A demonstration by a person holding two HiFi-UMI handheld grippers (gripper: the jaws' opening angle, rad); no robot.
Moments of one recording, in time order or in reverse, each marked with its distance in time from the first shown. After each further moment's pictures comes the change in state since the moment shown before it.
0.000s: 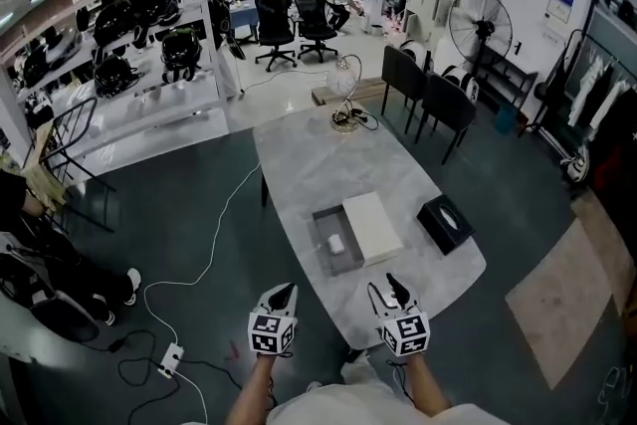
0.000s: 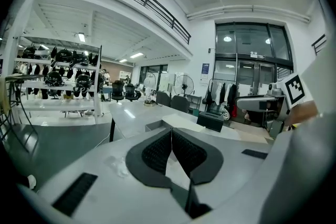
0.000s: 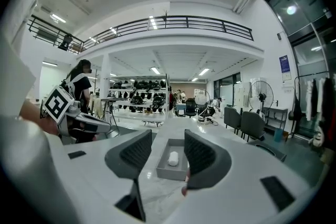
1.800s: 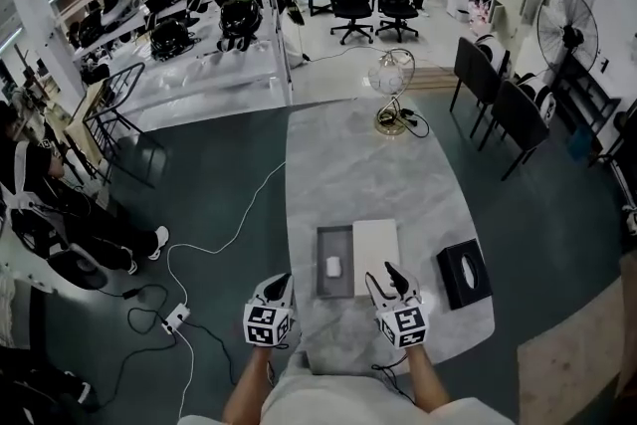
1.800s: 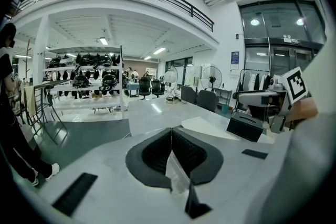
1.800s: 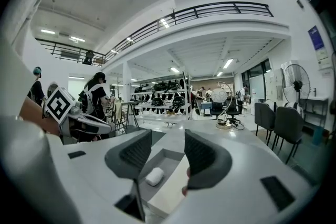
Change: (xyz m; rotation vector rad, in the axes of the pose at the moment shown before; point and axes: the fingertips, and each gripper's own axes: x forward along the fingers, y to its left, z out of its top) left arm 0.120 0.011 0.033 -0.046 0.069 0.335; right arm 0.142 -0.125 0.013 0.006 -0.015 0.346
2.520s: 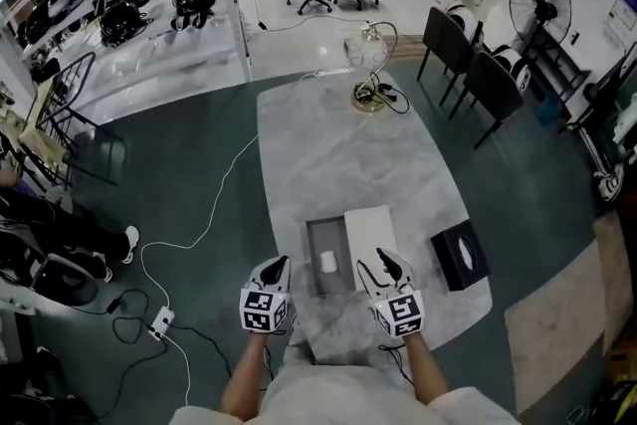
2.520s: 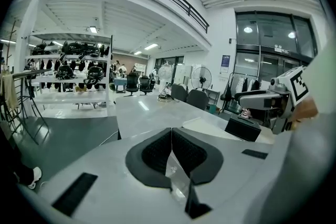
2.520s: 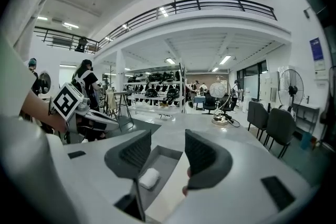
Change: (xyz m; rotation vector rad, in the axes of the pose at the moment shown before) left arm 0.063 0.035 0.004 -0.018 0.024 -0.166; right arm 0.047 0.007 -0.004 -0.038 0.106 -0.089
